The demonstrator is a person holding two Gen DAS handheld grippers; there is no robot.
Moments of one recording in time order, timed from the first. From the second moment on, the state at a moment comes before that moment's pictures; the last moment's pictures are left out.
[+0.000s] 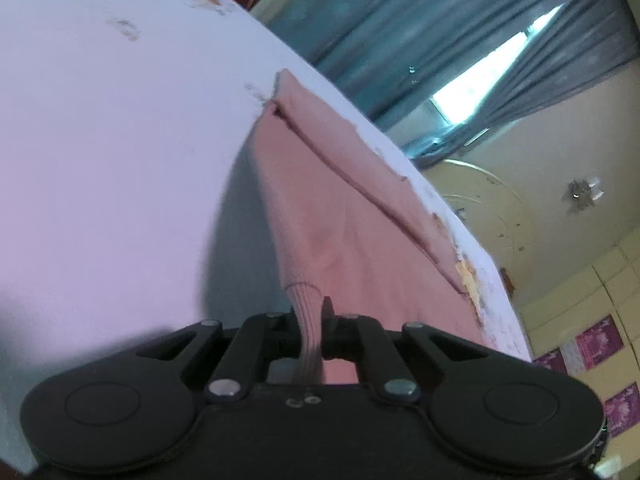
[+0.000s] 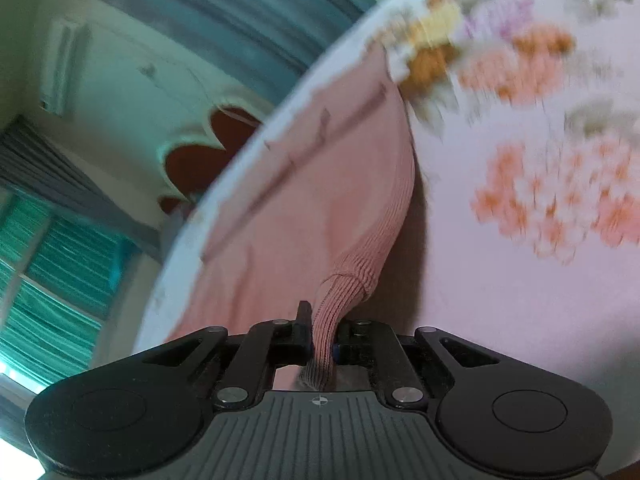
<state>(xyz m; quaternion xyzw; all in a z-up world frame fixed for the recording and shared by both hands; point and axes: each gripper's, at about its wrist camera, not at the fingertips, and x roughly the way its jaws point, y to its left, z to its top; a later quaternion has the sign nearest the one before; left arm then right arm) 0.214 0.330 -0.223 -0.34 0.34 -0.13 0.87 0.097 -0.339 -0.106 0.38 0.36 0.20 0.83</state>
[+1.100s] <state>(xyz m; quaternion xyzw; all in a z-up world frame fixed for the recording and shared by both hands) 0.463 0.318 -0.147 -0.47 0.28 -0.16 0.82 0.377 -0.335 -0.028 0.39 0.30 0.12 0.86</state>
